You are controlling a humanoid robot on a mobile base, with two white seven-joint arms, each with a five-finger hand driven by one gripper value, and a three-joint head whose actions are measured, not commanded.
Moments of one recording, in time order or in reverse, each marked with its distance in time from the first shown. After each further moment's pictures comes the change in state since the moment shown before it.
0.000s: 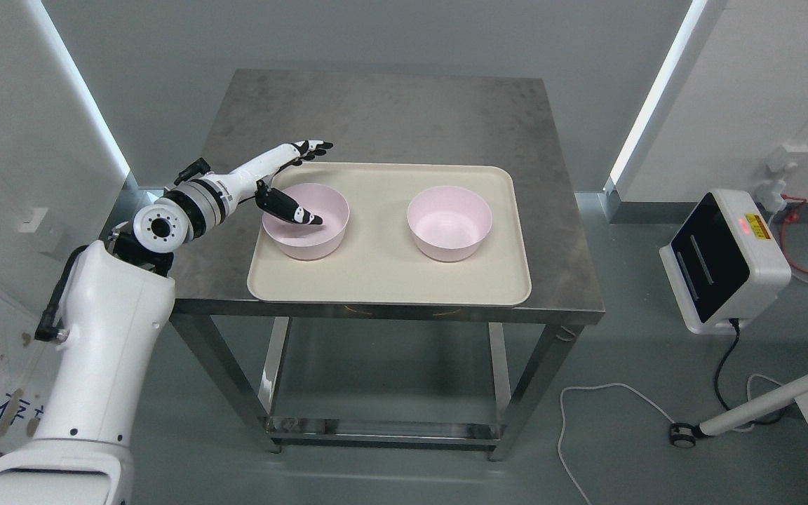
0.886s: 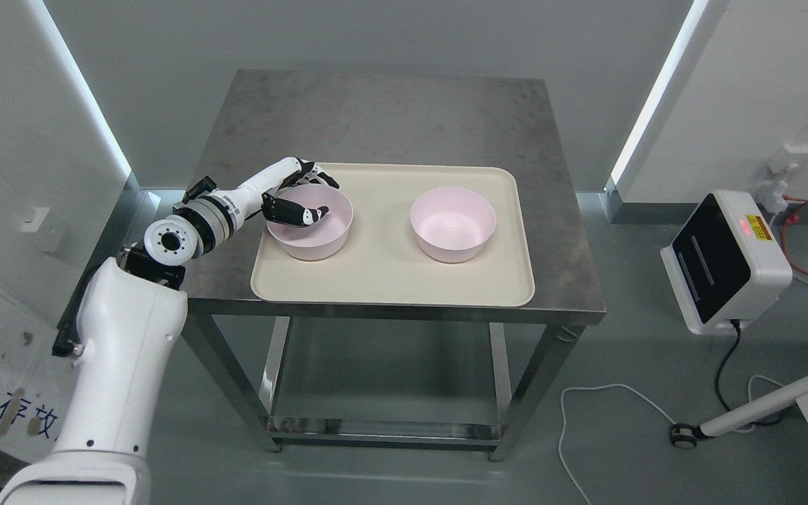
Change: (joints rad) left arm 0.037 -0.044 0.052 0.011 0.002 0.004 -0.029; right arm 0.000 0.000 0.000 0.000 0.000 0.000 0.000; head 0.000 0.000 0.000
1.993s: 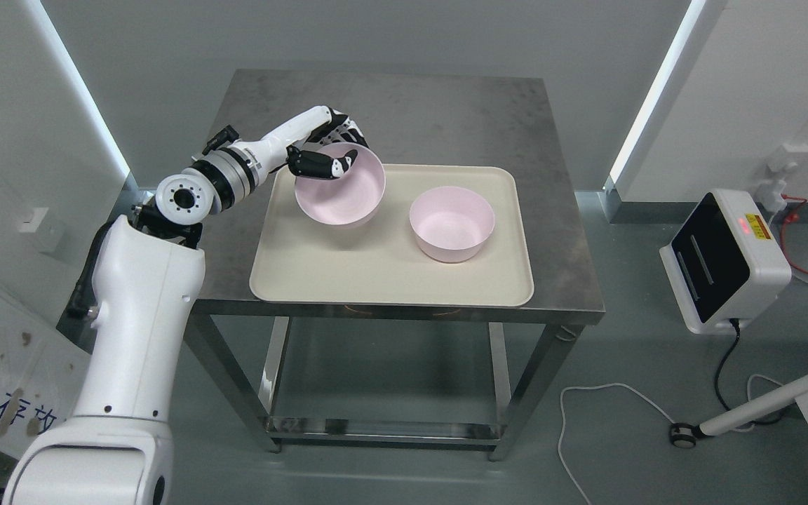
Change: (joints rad) left arm -0.131 -0.061 -0.016 -0.029 0.023 -0.019 -0.044; right arm 0.000 0.000 0.000 0.000 0.000 0.000 0.000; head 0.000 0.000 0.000
